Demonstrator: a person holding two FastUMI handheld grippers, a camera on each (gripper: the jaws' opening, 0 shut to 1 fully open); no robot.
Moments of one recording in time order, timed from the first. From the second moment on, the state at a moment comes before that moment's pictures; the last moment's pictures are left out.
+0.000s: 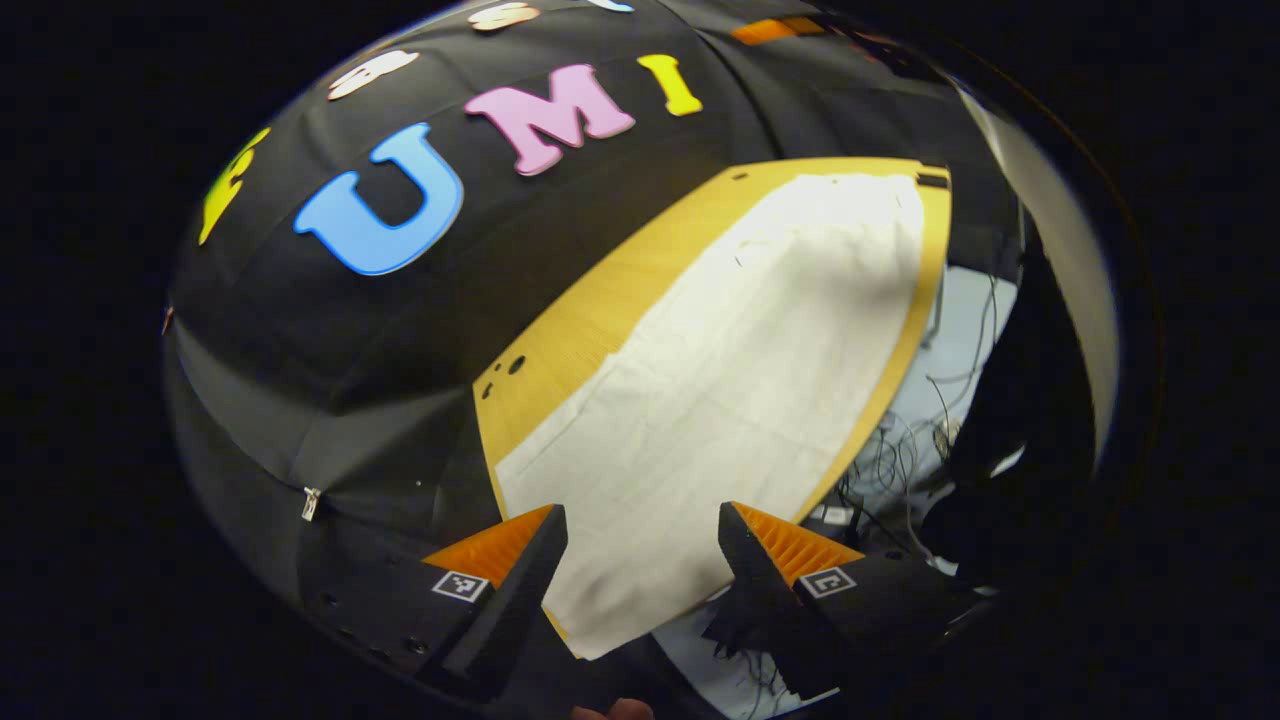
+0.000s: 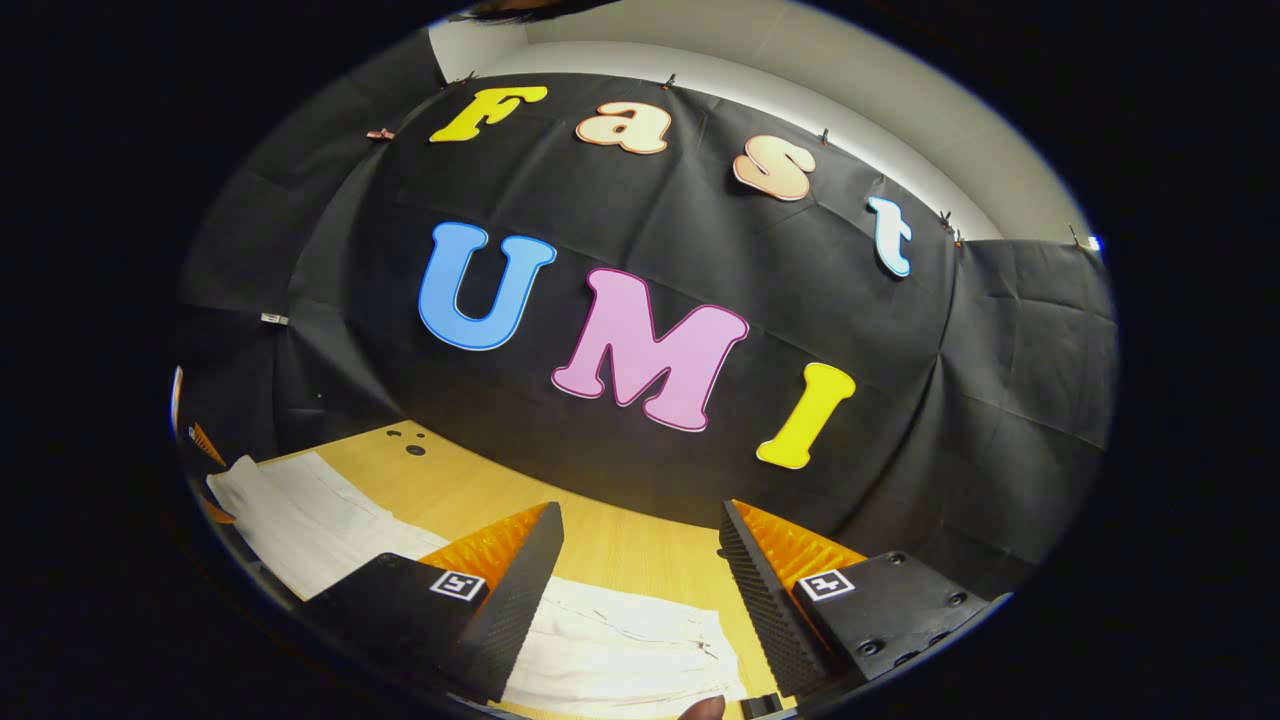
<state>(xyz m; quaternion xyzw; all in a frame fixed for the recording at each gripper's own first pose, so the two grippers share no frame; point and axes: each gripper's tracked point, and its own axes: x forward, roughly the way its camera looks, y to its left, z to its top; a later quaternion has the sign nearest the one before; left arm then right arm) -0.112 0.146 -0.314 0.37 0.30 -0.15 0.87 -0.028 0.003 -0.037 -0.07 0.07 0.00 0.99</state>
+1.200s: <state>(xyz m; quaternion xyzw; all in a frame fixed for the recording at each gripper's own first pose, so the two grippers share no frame) -0.109 0.182 -0.407 0.54 0.36 -0.27 0.71 -0.039 -0.003 -0.041 -0.09 0.08 -0.04 0.99</state>
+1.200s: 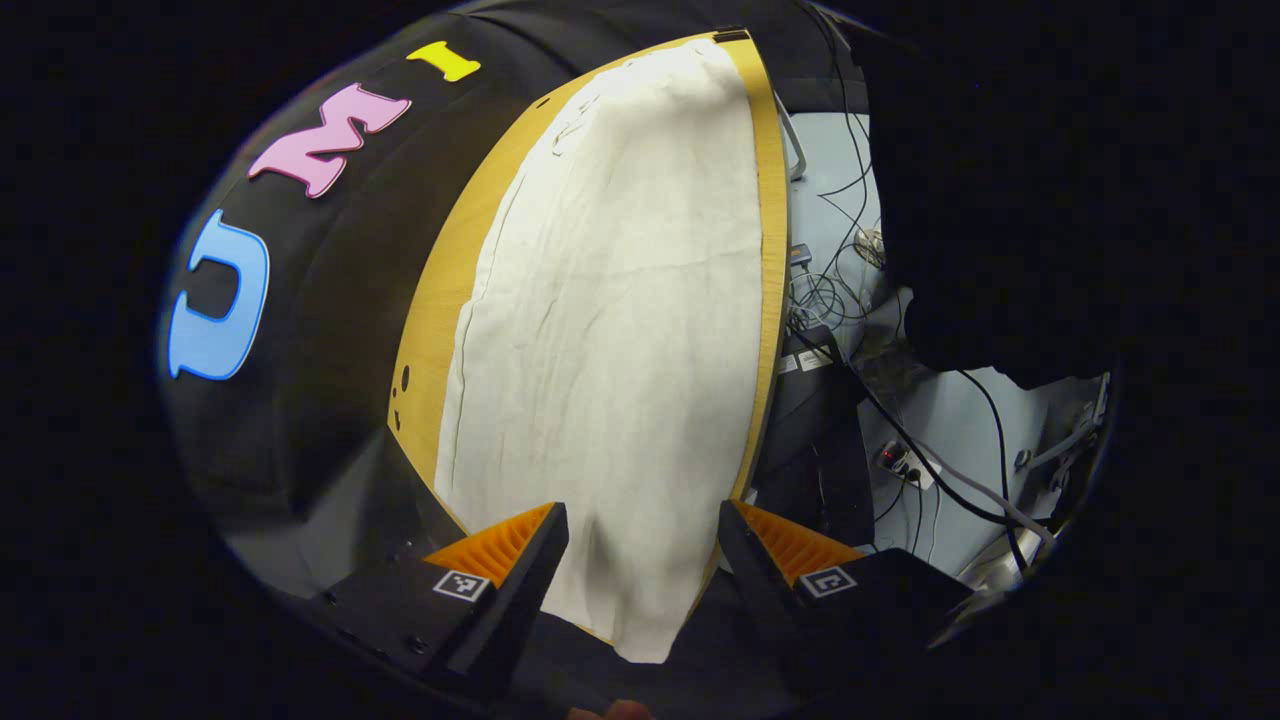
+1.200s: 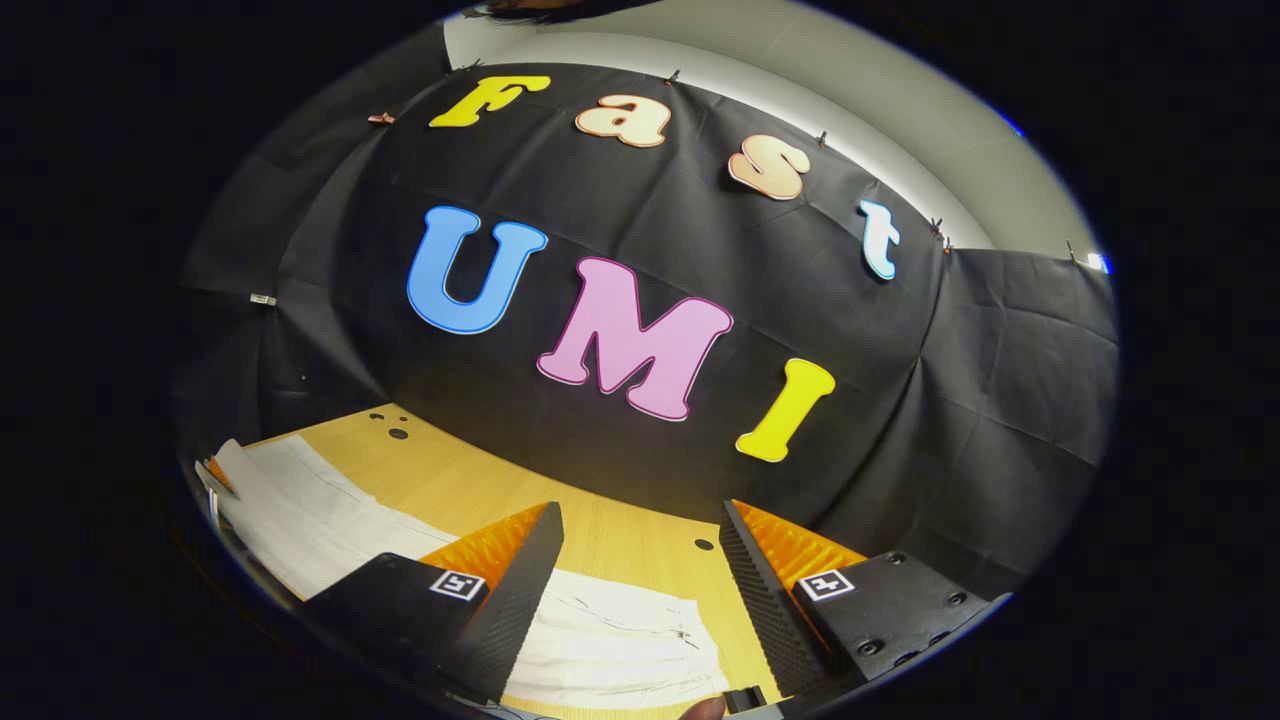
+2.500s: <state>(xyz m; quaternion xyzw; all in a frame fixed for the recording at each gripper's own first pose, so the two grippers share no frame) -0.037 0.185 -0.437 0.55 0.42 -0.30 0.66 -0.057 -0.036 -0.052 -0.09 0.11 -0.09 0.99</state>
